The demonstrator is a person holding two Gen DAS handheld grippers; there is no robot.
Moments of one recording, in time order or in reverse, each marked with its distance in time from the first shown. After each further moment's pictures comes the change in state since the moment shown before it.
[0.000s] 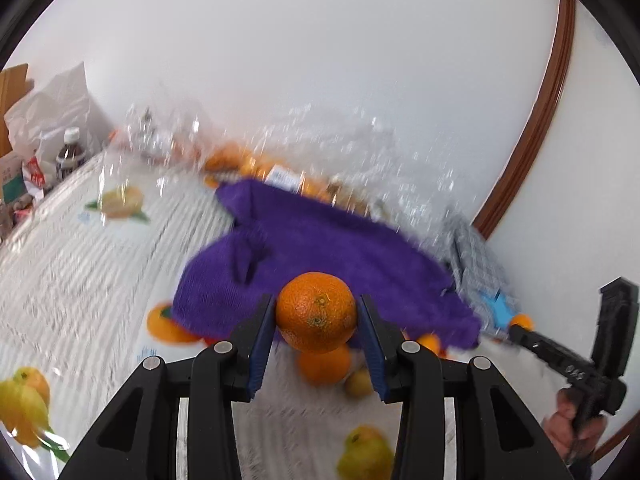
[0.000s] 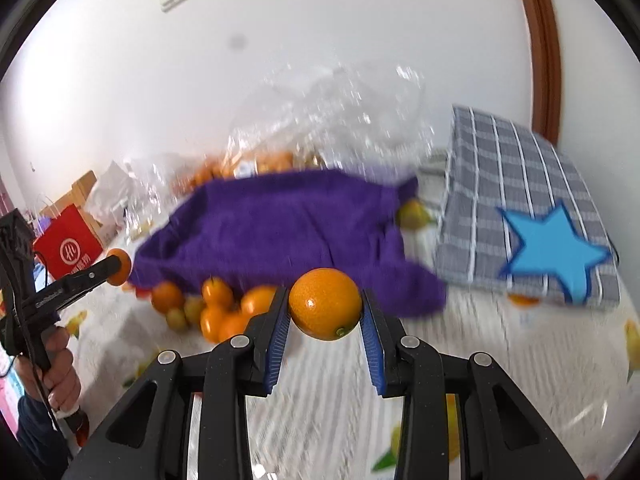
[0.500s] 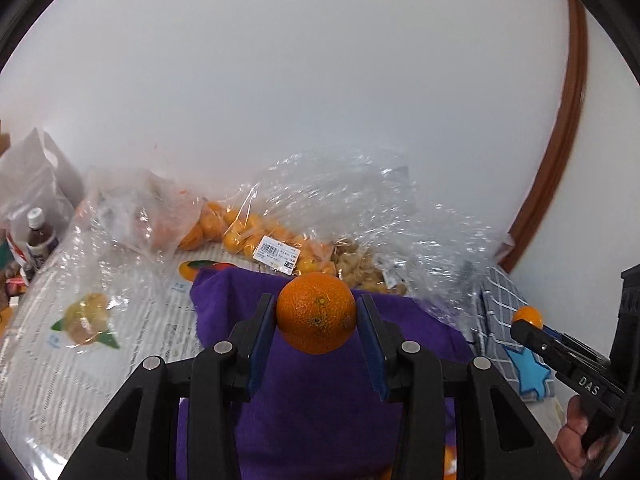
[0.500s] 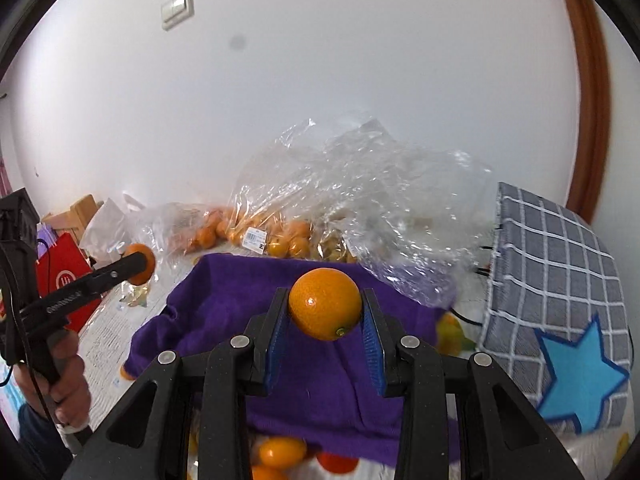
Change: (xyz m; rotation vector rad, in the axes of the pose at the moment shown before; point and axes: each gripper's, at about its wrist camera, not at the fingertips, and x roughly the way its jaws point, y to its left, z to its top) left arm 0.082 -0.020 0.089 0.057 -0.014 0.075; right arm 0.060 0.029 0.107 -0.051 -0.067 0.017
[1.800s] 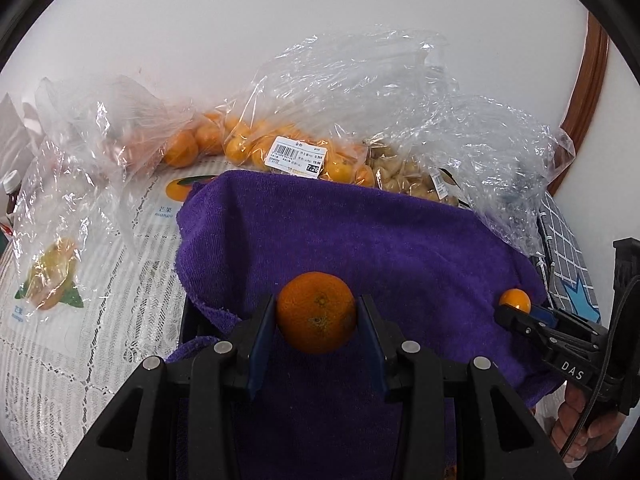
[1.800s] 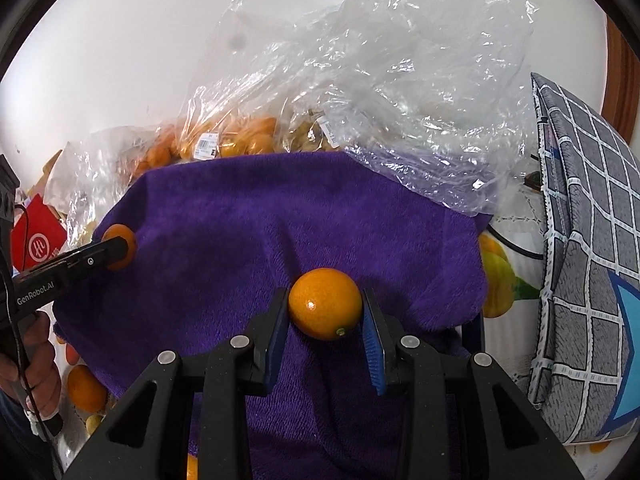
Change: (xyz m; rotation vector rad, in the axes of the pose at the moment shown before) left arm 0.070 0.009 -0.043 0.078 0.235 0.082; right arm 0.111 -0.028 -0.058 0.017 0.236 -0.010
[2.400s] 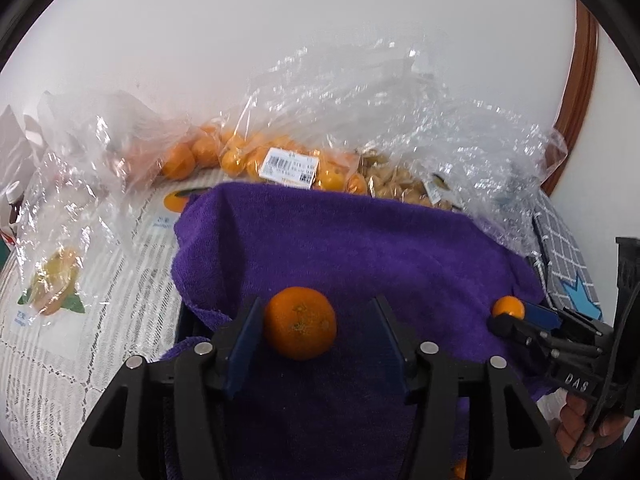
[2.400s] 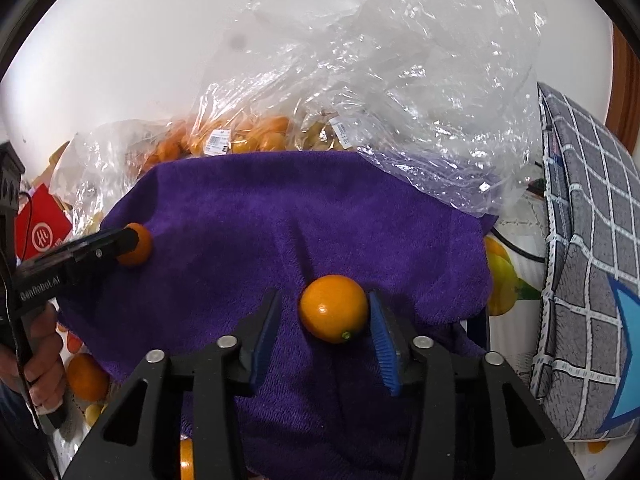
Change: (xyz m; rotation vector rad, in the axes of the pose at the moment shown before) left arm -0.010 -0.006 -0.003 0.030 -0.067 0.001; right arm -0.009 0.006 -0.006 -0.046 -0.023 -0.001
